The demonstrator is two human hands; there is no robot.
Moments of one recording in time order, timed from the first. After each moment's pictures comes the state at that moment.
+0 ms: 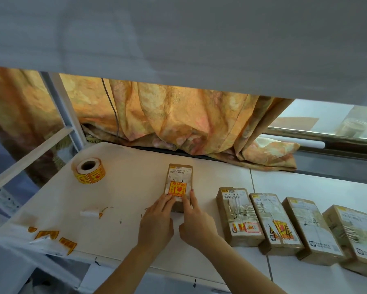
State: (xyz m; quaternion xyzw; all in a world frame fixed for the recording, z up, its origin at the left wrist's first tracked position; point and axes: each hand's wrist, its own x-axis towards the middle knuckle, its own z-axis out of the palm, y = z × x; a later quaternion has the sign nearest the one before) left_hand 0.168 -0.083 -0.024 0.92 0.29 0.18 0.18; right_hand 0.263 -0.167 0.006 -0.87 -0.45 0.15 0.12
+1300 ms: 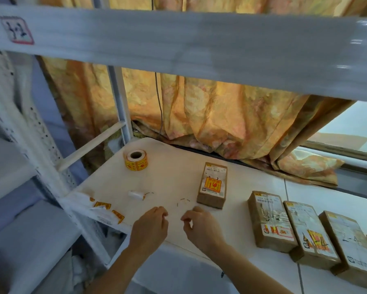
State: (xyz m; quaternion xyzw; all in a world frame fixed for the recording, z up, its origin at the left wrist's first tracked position) left_hand 0.059 -0.068 -0.010 0.88 0.42 0.16 0.18; right_hand 0.195 -0.153 0.004 -0.79 -0.57 0.12 0.21
